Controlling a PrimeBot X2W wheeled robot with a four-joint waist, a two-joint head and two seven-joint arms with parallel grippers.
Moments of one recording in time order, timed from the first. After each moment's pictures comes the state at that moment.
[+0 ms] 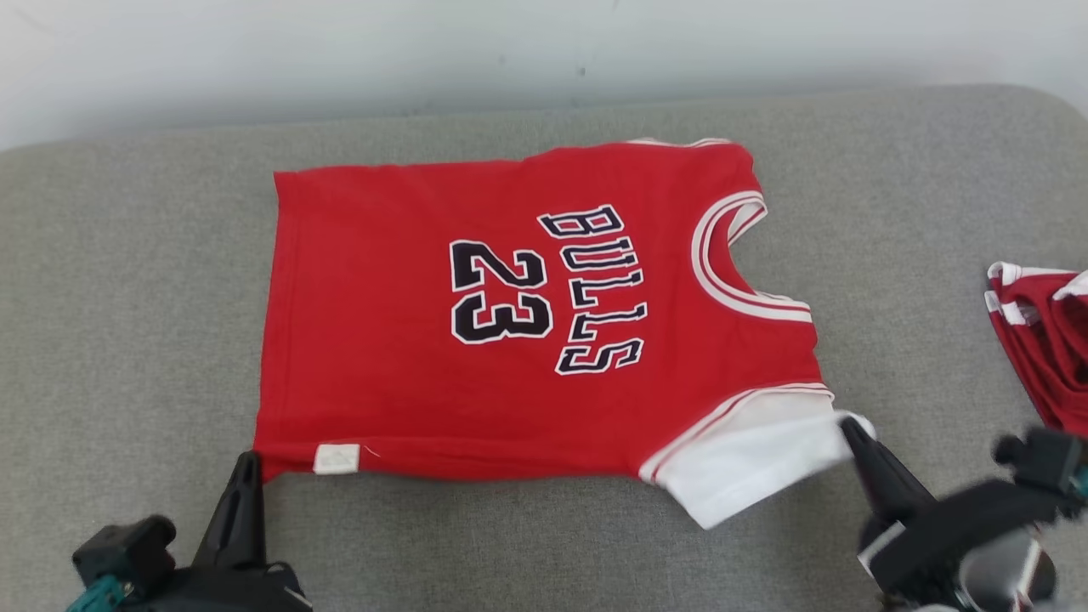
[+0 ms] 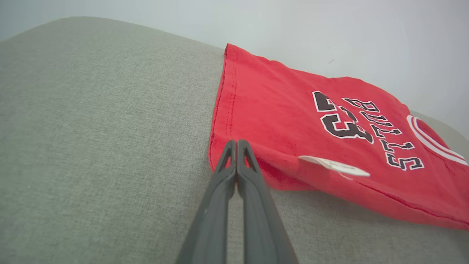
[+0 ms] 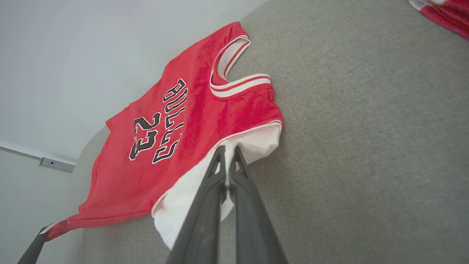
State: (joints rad) left arm -0.04 0.18 -0.19 0.15 -0.44 0.09 -0.12; right arm 0.09 -0.06 -0.09 -0.23 0.72 -0.08 0.39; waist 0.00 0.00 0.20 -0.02
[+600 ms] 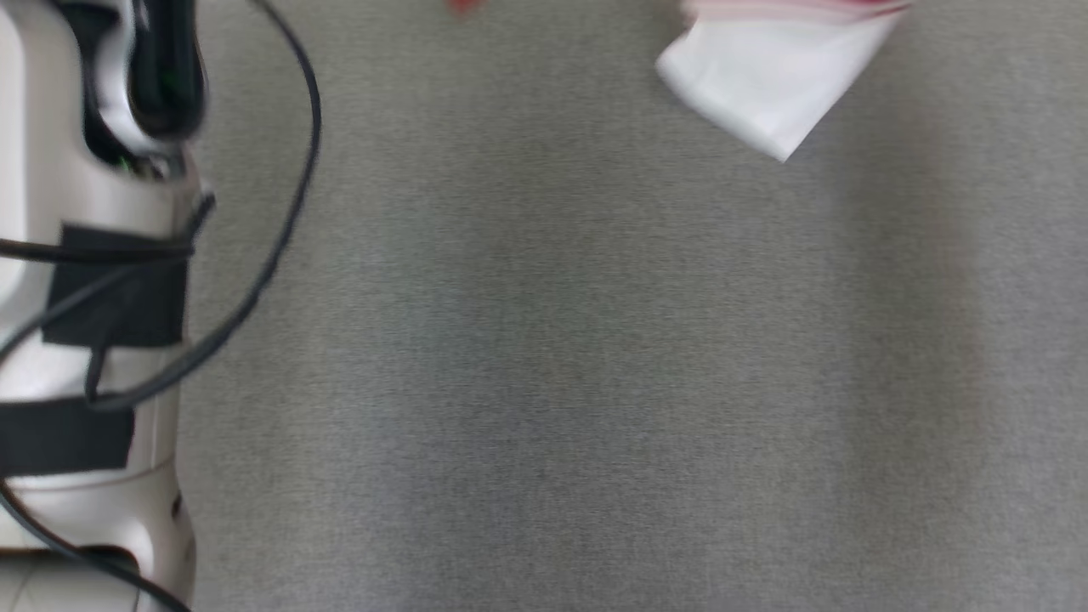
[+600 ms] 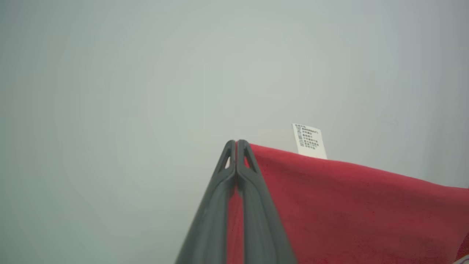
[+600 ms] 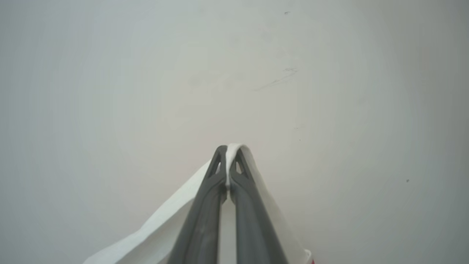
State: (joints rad) left arm -1.15 0.08 -0.18 0.32 -0.36 0.06 -0.08; right arm -1.15 -0.22 -0.19 0.12 0.62 -0.11 0.19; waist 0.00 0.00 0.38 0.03
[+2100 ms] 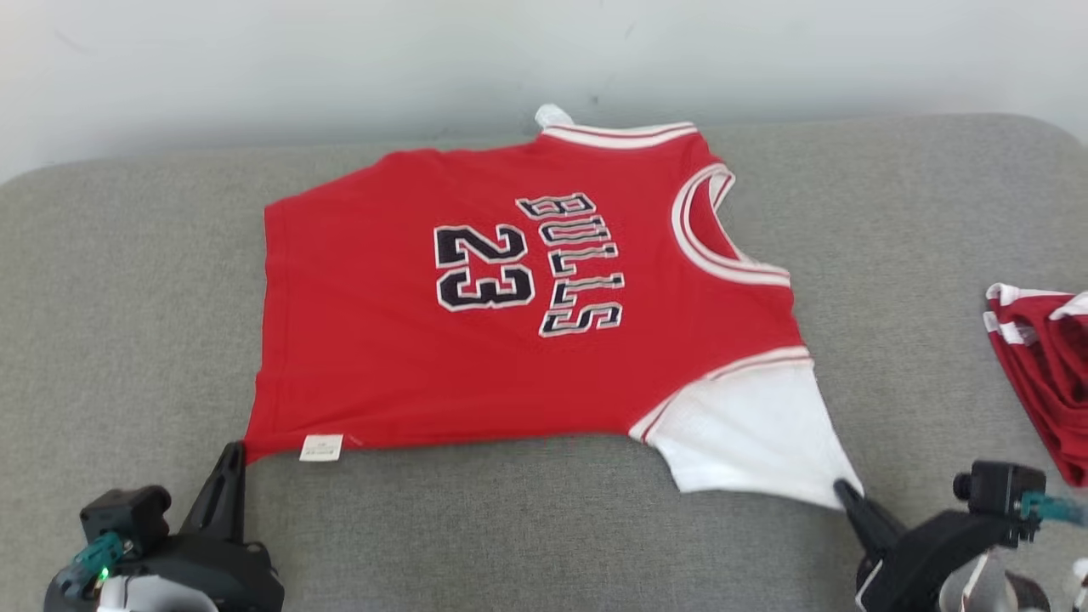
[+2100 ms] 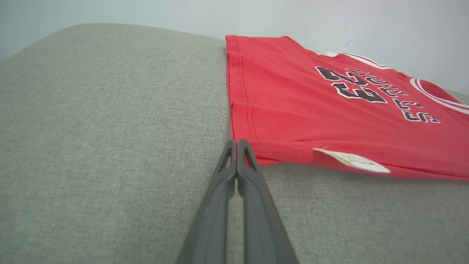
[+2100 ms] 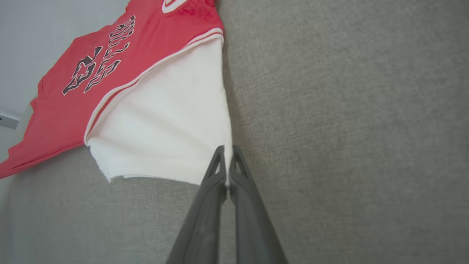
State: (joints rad) left arm -0.29 0.21 -0.24 0.62 -0.40 -0.07 -0.24; right arm -0.03 -0.14 -0.04 0.21 0.67 0.07 0.30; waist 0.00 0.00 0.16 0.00
